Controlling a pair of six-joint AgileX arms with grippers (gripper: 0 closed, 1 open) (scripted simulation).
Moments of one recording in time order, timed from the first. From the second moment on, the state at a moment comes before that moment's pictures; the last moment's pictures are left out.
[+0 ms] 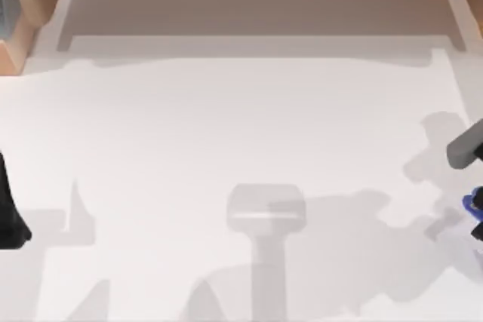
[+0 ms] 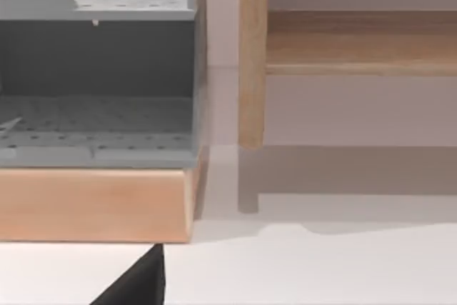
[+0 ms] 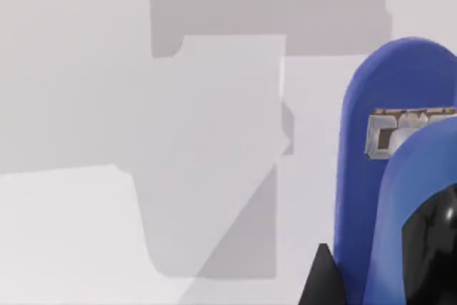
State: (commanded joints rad) left arm 0.00 0.00 0.00 0.00 0.00 0.00; right arm 0.12 1.62 0.93 -0.84 0.00 -0.52
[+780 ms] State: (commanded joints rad) left arm 0.00 0.00 0.00 0.00 0.00 0.00; right arm -0.19 2.01 2.01 -1.12 0.02 -0.47
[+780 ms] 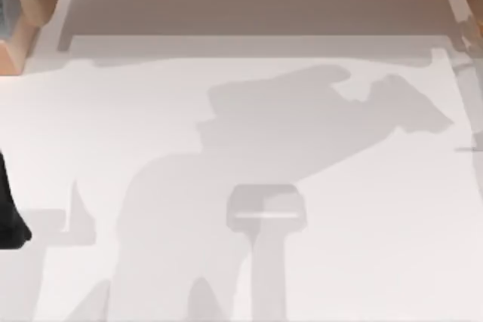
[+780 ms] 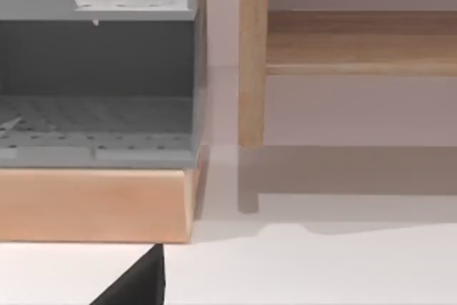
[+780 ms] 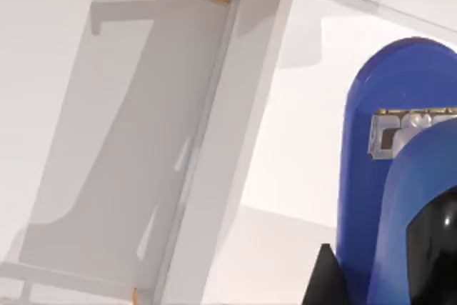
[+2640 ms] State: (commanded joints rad) left arm 0.00 0.00 0.00 0.00 0.00 0.00; right arm -0.39 2.32 2.59 -1.39 0.07 -0.15
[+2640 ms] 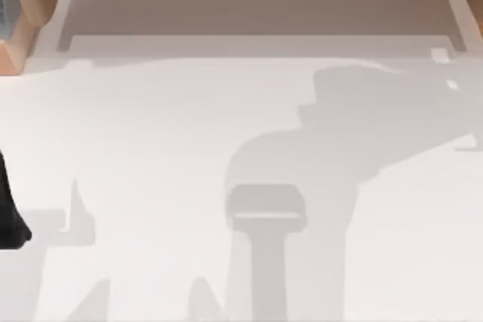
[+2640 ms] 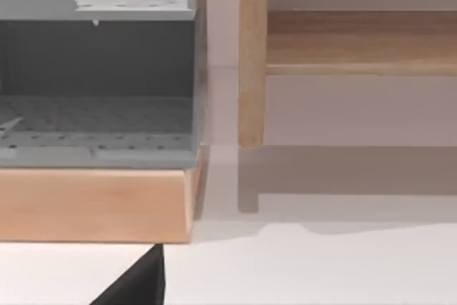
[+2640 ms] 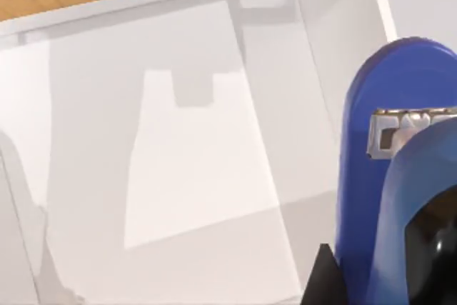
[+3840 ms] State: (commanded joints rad) left arm 0.00 0.00 0.00 0.00 0.00 0.00; right arm -0.37 2.60 2.41 -1.37 0.02 -0.34
